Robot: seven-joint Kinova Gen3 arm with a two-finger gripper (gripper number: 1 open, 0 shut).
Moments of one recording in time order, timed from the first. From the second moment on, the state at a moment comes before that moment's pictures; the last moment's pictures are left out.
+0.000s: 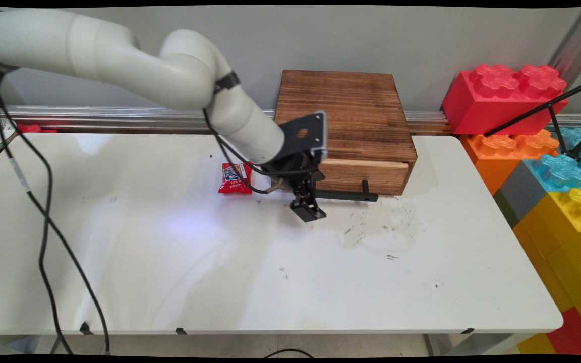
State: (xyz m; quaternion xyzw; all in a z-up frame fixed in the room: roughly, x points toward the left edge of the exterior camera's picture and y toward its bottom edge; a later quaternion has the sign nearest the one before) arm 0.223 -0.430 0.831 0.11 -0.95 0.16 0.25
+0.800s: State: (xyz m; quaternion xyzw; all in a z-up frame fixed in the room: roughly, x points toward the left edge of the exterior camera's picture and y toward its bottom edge) arm 0.166 -0.467 0.779 0.10 -0.96 0.16 0.21
